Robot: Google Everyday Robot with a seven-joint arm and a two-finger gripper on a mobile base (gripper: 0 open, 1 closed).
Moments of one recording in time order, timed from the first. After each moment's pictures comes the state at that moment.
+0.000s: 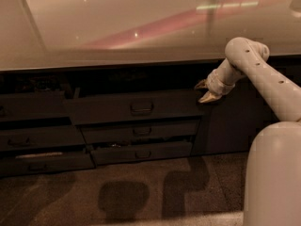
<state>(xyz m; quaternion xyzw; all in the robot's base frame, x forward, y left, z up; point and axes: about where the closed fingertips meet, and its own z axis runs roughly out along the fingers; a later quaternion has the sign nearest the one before) 0.721 -0.246 0.647 -0.78 0.60 0.02 0.18</state>
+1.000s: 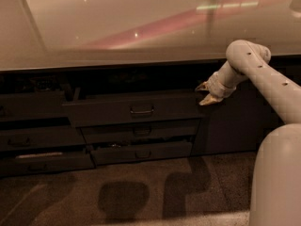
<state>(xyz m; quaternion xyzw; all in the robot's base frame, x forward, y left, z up) 0.708 -0.247 0.643 -0.78 0.60 0.02 0.18</state>
